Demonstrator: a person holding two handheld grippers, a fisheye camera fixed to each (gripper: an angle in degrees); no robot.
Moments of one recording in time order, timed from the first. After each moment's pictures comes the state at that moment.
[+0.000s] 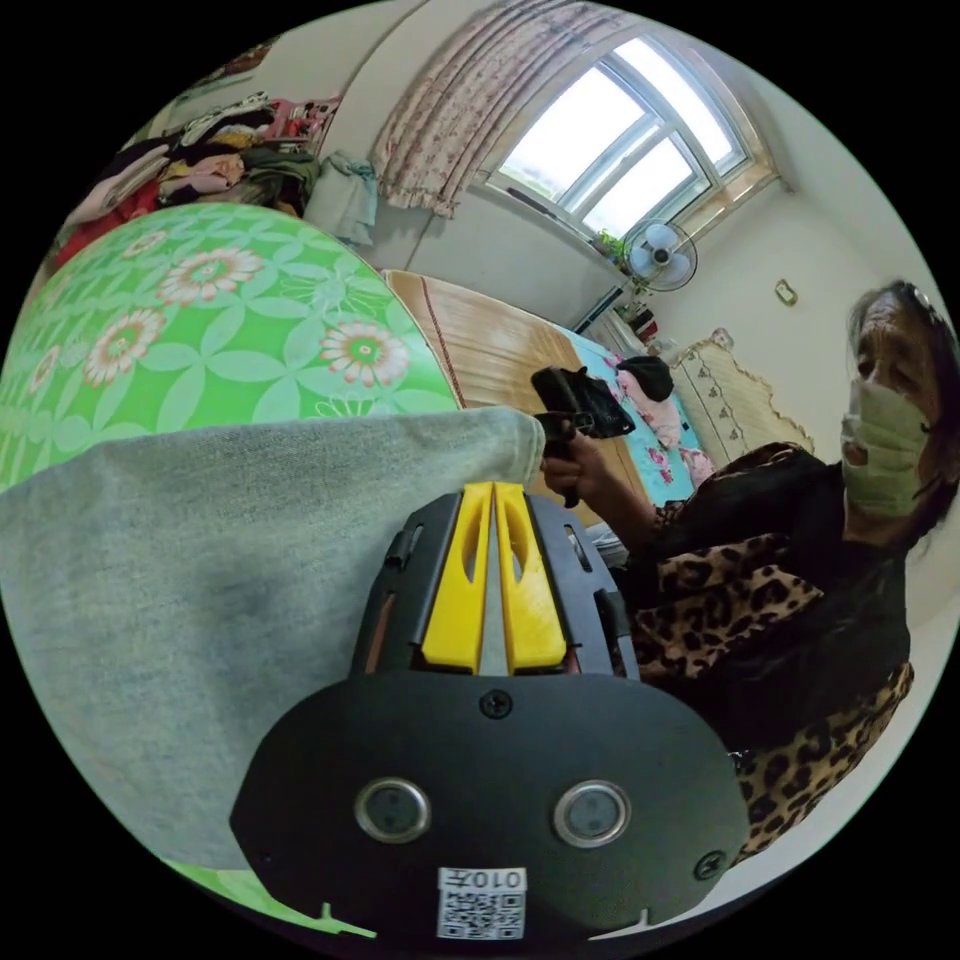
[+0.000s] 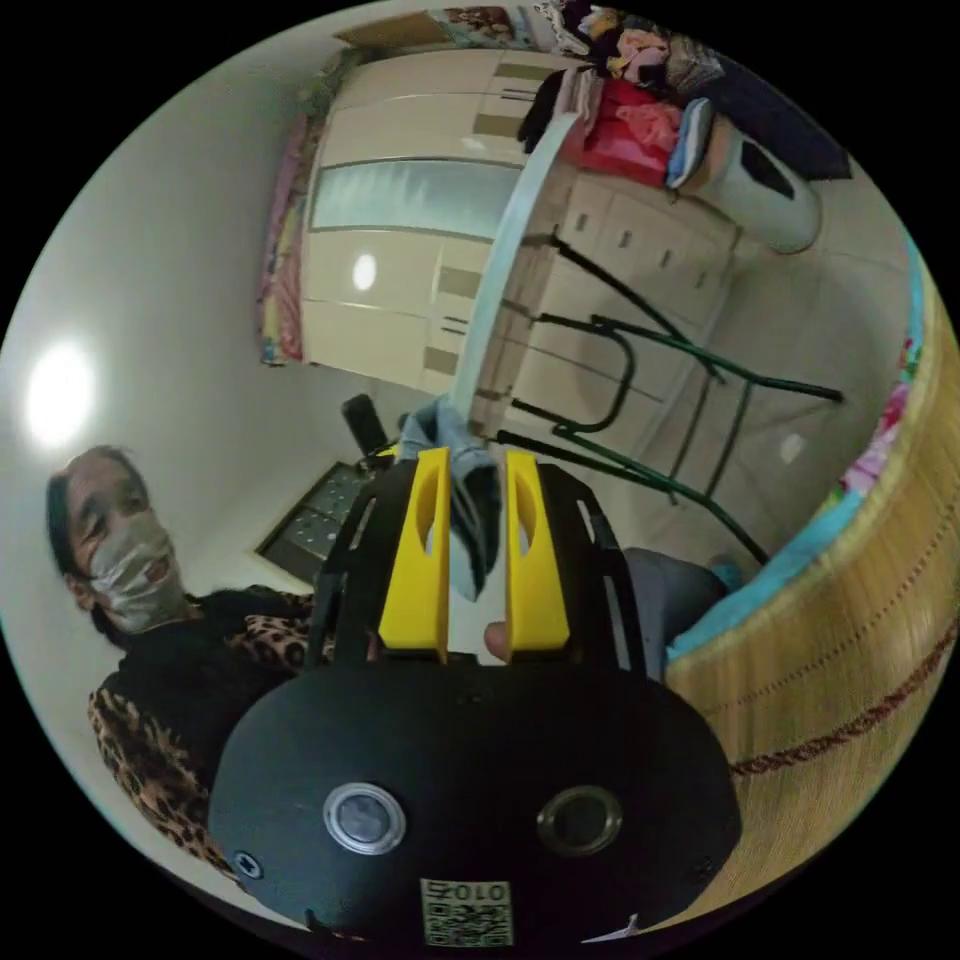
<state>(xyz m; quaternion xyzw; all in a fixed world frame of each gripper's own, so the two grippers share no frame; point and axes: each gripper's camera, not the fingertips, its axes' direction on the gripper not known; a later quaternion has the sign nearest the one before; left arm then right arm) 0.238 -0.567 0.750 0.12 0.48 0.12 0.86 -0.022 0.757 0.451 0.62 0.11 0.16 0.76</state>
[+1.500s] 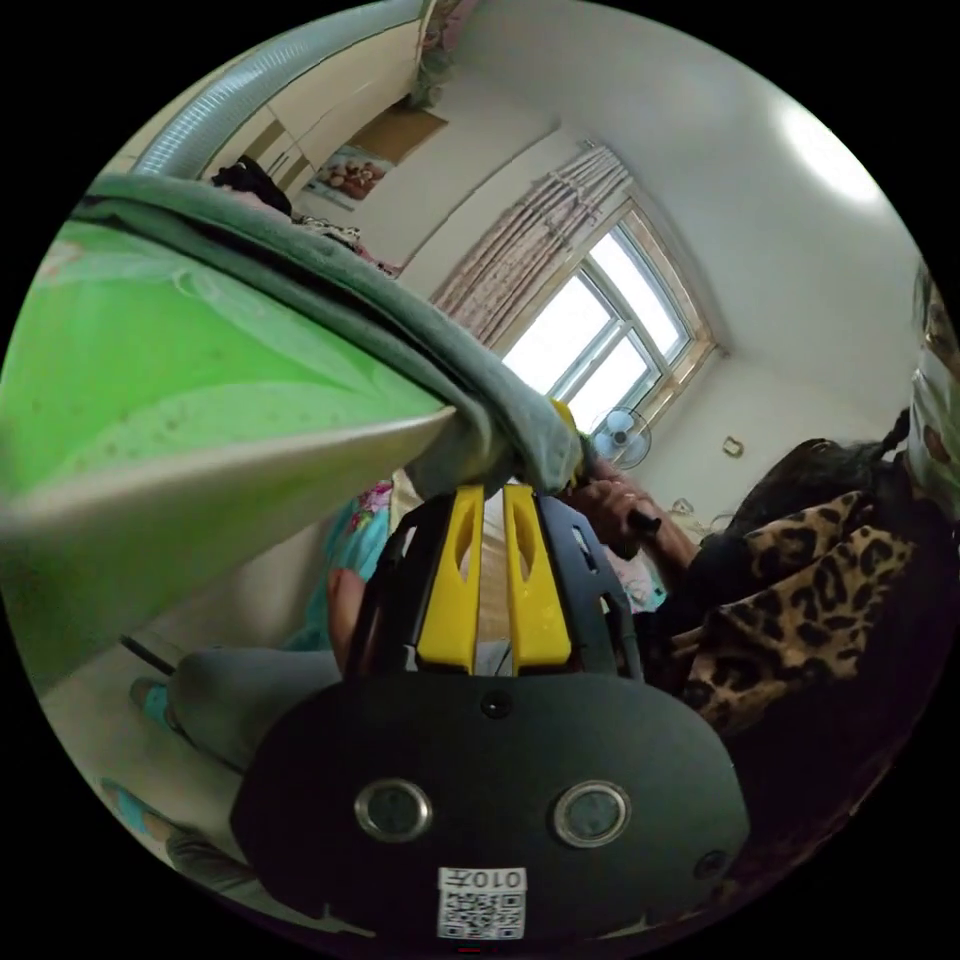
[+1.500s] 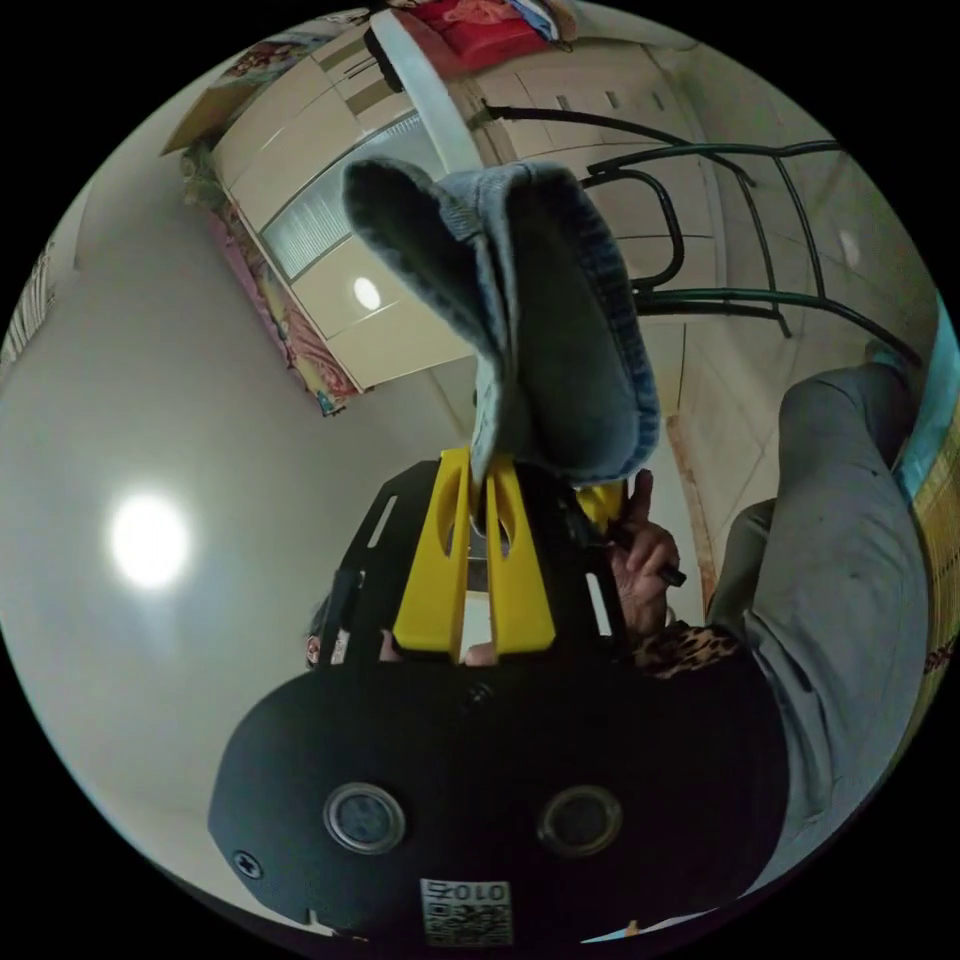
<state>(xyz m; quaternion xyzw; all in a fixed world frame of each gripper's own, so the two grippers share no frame) 0.240 -0.226 0.911 0.36 0.53 -0.10 0.76 0.006 0.623 0.508 0.62 -0.15 0.22 0.74</state>
